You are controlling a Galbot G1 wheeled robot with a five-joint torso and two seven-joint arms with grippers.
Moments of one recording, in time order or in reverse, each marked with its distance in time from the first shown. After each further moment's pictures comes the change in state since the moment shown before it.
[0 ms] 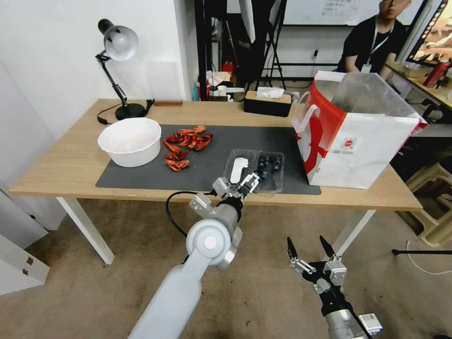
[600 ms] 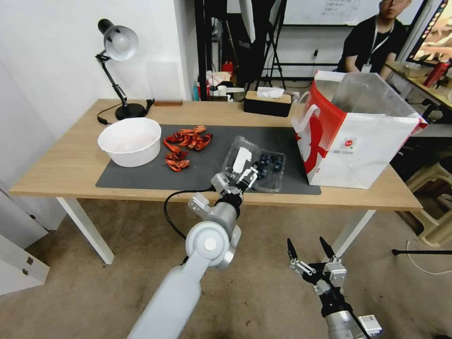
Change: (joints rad) left arm 0.014 0.038 0.009 0.028 0.085 -0.085 0.227; right arm -0.004 0.002 -0.001 -0.007 -0.010 0.003 0.001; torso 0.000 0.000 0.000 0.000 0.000
